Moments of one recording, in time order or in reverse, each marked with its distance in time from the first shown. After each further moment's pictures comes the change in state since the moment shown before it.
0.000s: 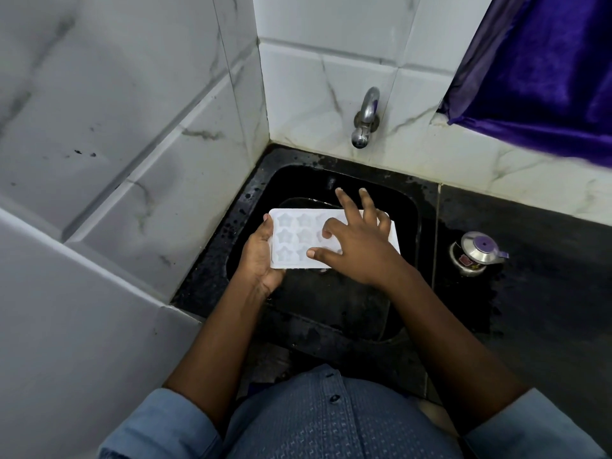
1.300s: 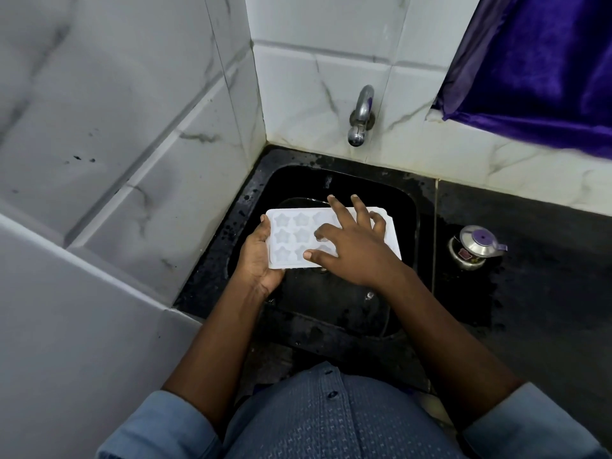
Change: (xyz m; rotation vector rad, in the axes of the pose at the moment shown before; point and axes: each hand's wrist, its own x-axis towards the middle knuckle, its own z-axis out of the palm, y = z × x) left_hand -0.014 0.006 0.004 0.015 0.001 0.016; right_hand -0.006 -0.010 0.003 0.005 -0.083 0.019
